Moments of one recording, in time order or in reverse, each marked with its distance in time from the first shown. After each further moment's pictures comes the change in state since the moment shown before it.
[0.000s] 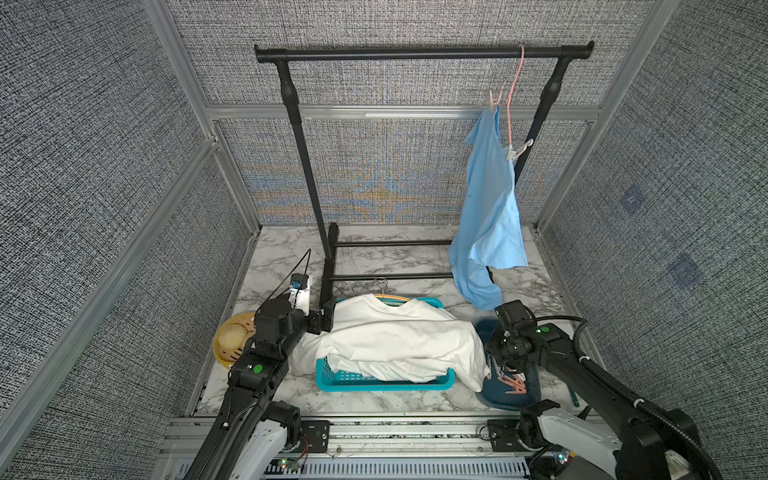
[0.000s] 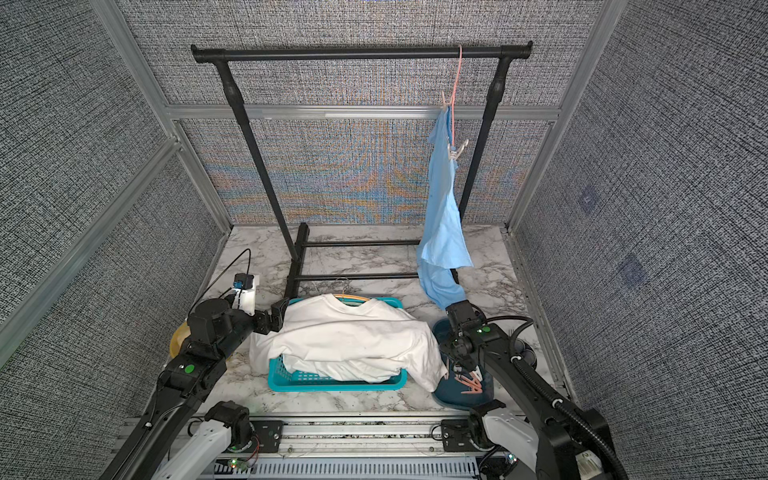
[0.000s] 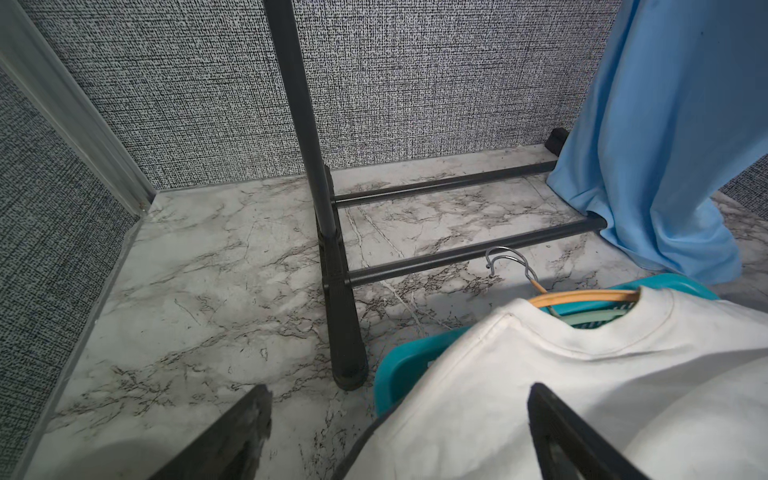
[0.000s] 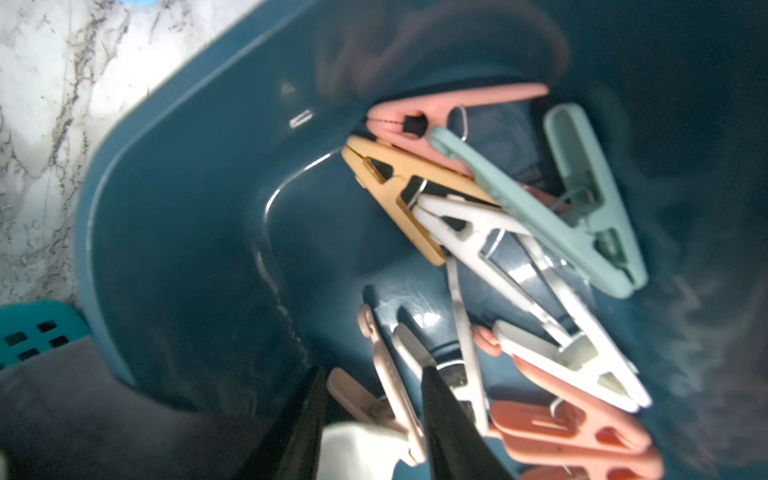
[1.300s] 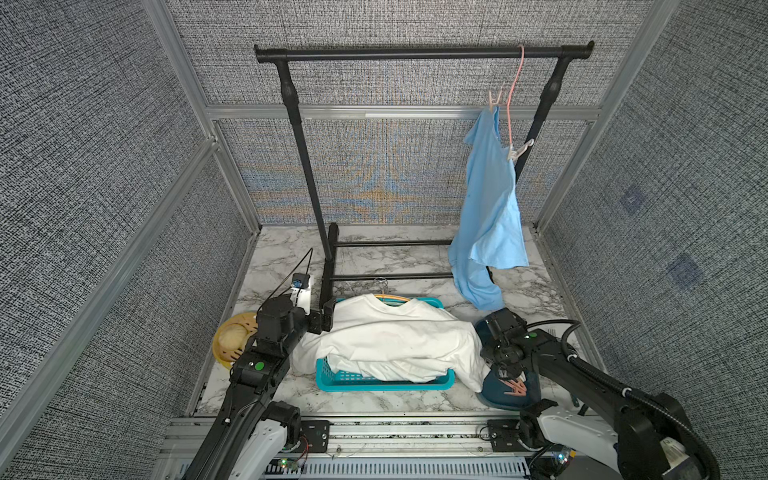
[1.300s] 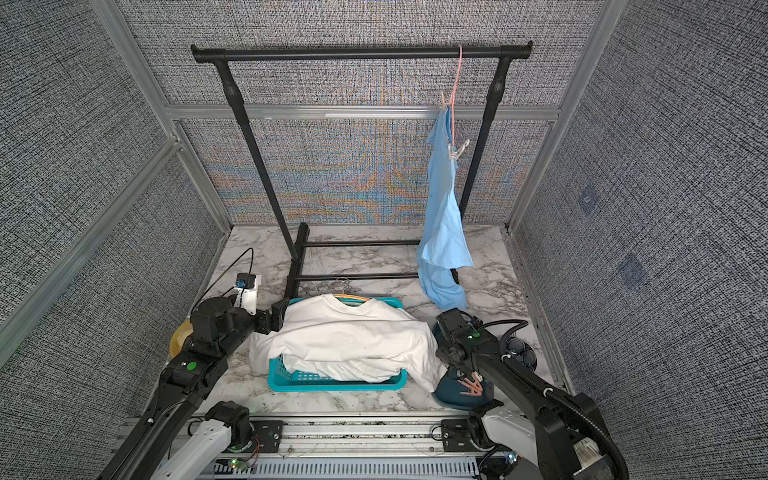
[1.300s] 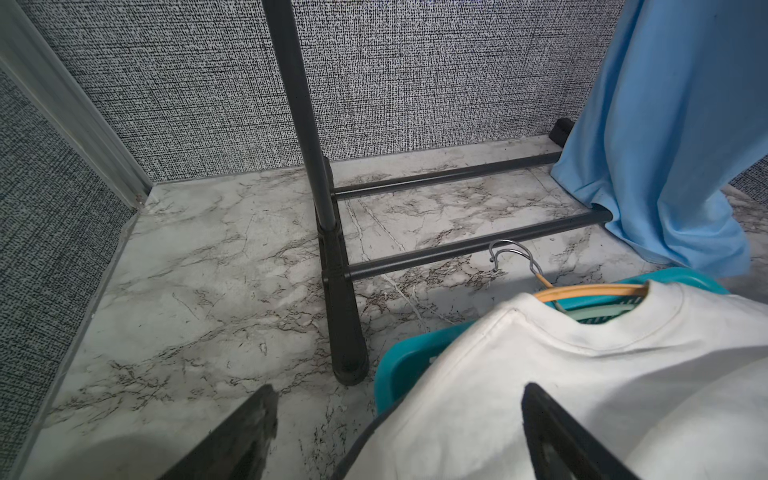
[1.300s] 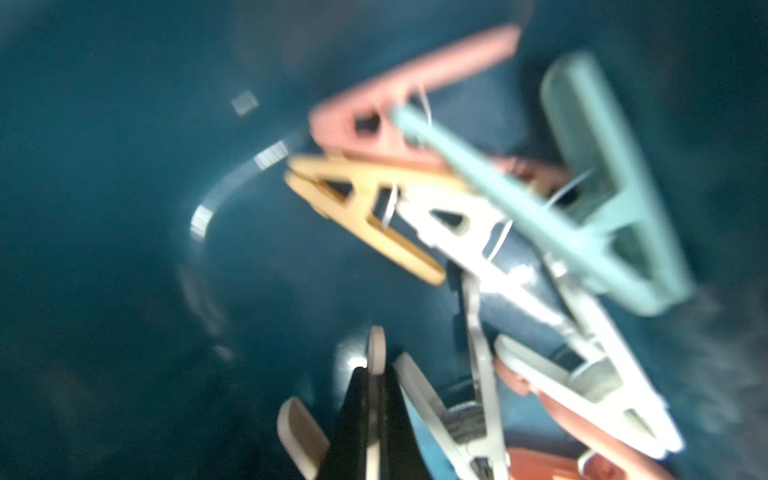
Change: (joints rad) left arm 0.000 0.016 0.002 0.000 -0.009 0.005; right arm 0.074 0.015 -0.057 0.078 0.149 0.096
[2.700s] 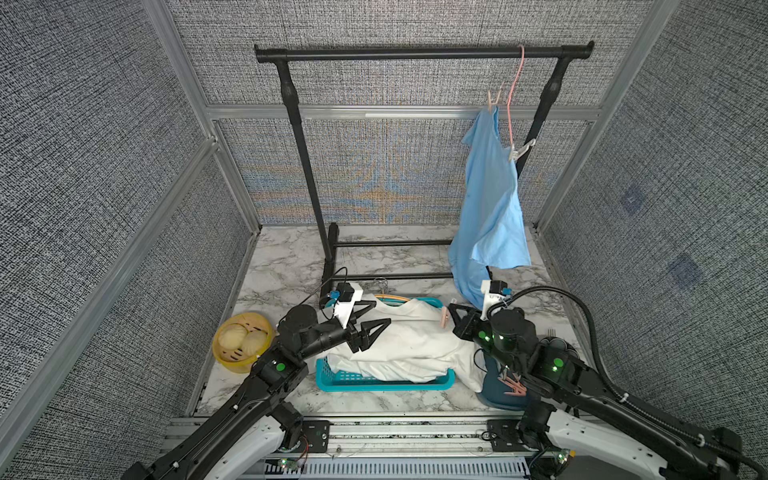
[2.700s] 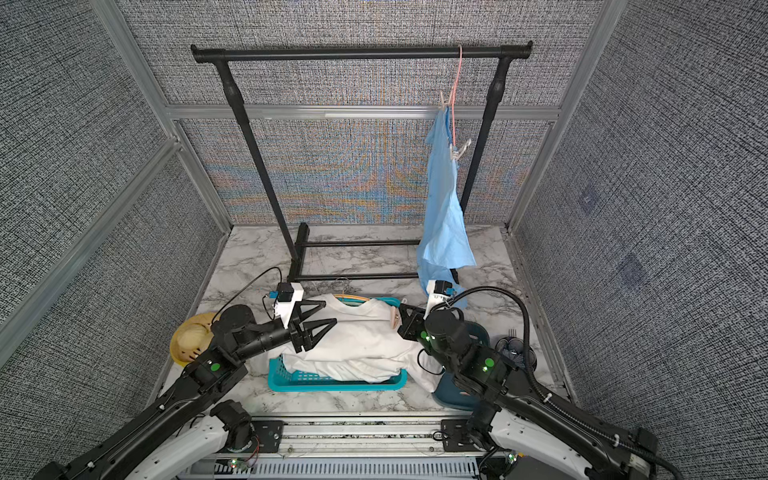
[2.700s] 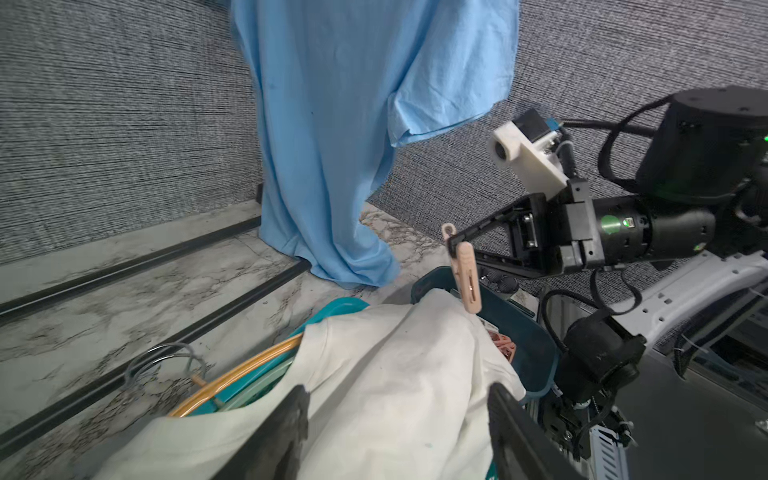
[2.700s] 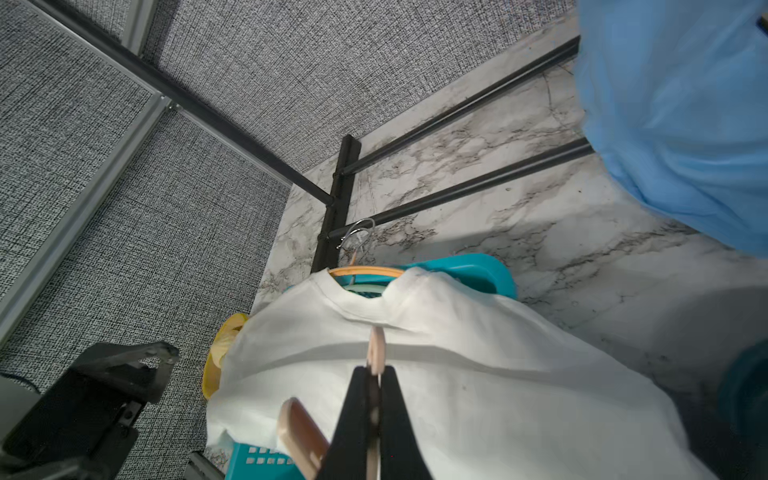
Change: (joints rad) left arm -0.390 0.105 -0.081 0.471 0.463 -0.185; right arm 0.547 -0.257 0.170 0.490 0.155 -0.086
